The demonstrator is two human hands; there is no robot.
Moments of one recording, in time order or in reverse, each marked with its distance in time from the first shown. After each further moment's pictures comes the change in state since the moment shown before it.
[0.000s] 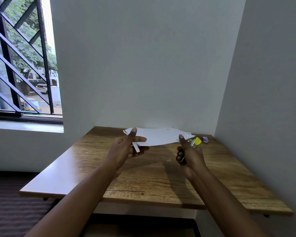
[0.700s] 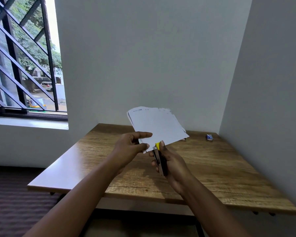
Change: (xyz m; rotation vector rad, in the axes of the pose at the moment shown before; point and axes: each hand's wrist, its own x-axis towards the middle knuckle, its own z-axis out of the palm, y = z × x) left_hand -0.010 0.004 -0.004 0.400 -0.030 0.160; right_hand -0.047 0.035 0.023 -0.258 -0.475 0.033
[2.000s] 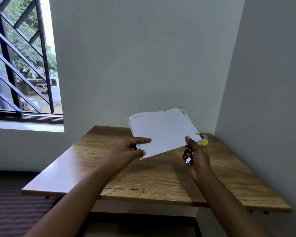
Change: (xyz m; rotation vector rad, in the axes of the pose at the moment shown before) left_hand -0.010 0.001 -0.002 -0.107 -0.140 0.004; right_hand 0.022 -0.017 -0.071 0.335 0.405 -0.223
